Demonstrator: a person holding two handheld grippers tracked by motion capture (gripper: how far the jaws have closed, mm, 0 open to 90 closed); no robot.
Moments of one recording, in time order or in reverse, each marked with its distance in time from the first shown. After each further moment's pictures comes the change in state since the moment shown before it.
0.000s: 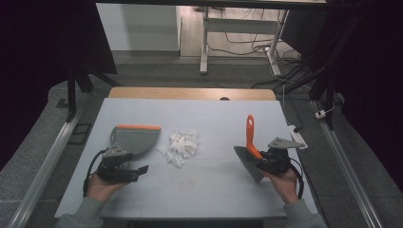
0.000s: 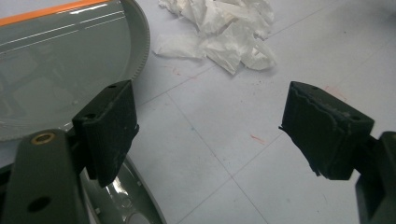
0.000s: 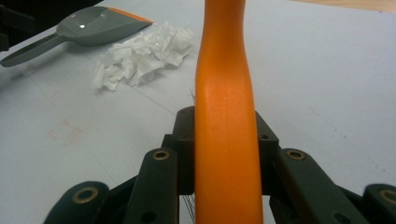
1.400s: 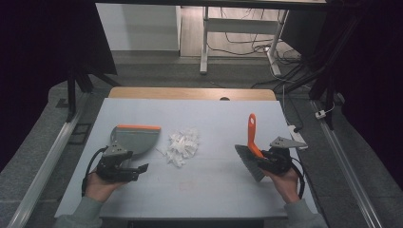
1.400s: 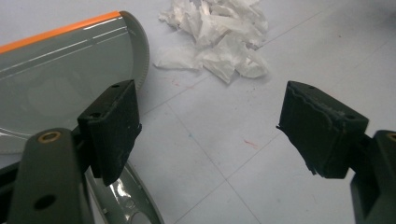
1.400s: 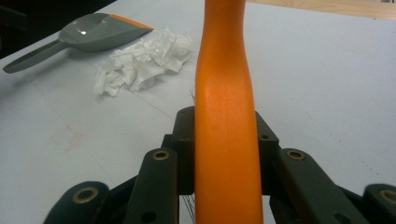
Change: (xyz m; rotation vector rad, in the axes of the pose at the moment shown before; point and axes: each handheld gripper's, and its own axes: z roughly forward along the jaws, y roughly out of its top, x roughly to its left) left arm -0.011 0.018 -0.014 0.002 0.032 0.036; right arm -0.001 0.002 -0.005 -0.019 0.000 0.007
